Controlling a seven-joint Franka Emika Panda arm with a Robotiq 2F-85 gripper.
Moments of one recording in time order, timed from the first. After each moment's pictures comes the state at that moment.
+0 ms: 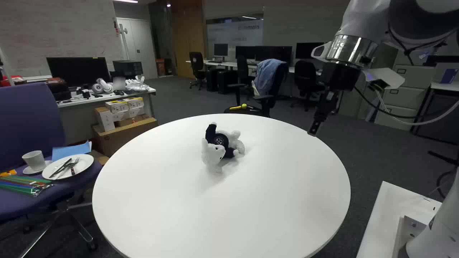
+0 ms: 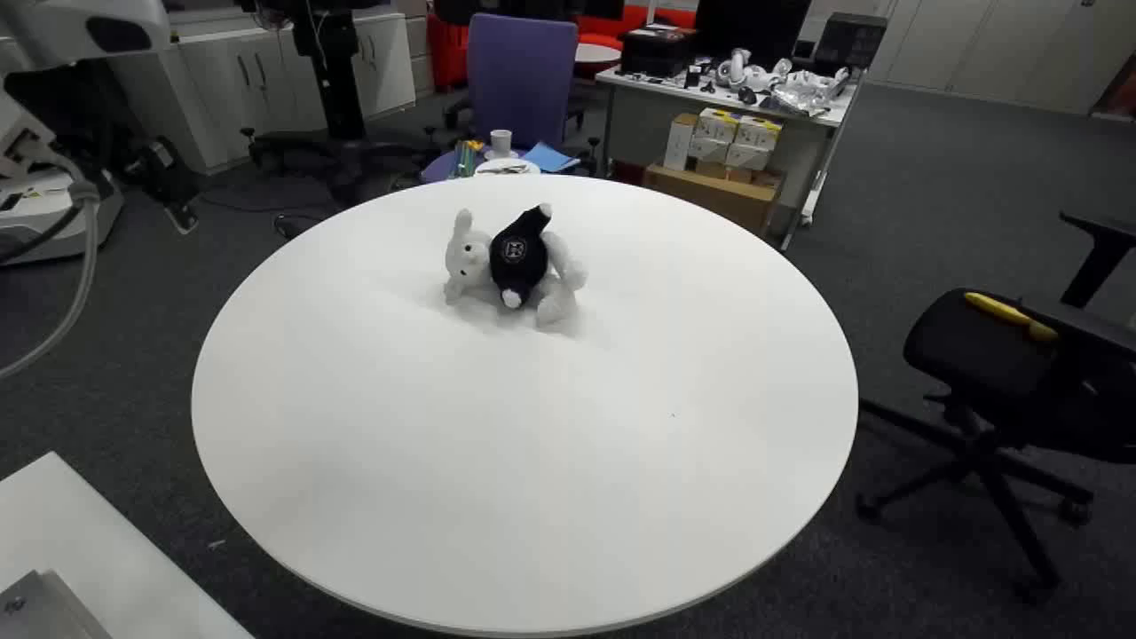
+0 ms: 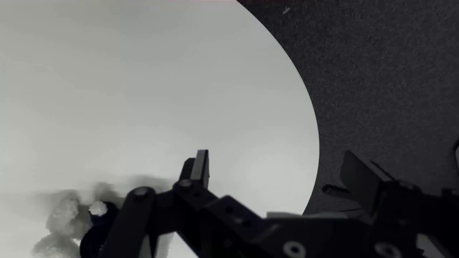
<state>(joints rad) 0.23 -0.85 -0.02 -2.78 0.24 2.15 -0.17</state>
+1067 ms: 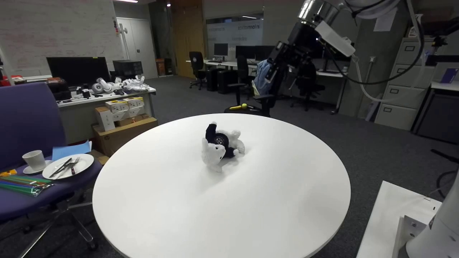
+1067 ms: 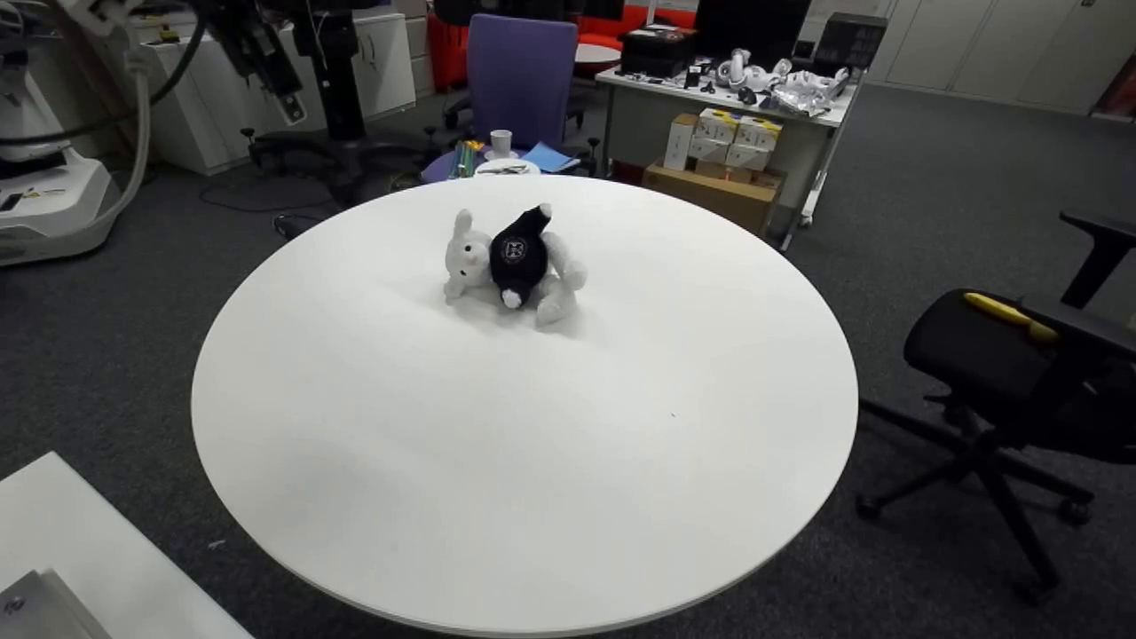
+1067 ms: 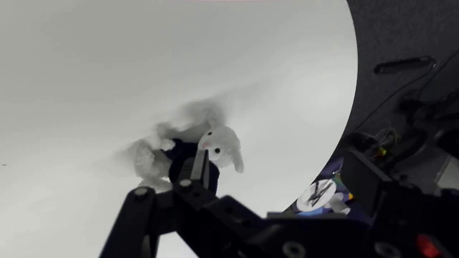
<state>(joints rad) 0.08 -0.54 -0.03 -2.42 0.27 2.24 0.17</state>
